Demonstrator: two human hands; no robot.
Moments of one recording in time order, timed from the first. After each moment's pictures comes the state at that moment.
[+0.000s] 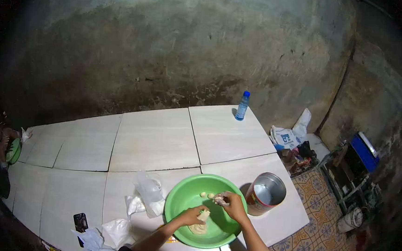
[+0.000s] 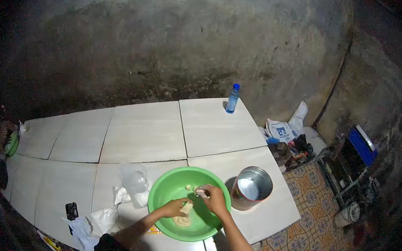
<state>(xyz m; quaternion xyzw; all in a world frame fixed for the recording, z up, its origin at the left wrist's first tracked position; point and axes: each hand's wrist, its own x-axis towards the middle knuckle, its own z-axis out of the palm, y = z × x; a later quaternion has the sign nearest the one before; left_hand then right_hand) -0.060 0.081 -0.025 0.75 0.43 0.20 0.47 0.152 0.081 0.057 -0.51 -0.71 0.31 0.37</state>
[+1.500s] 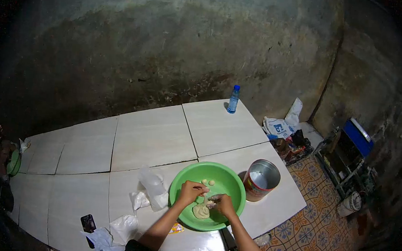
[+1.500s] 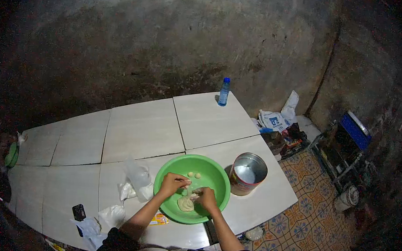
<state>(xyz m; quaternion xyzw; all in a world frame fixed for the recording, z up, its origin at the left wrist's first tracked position) -0.054 0.097 0.056 0.60 0.45 0.38 0.55 0.126 0.050 -0.004 -0.58 -0.67 0.31 0.36</state>
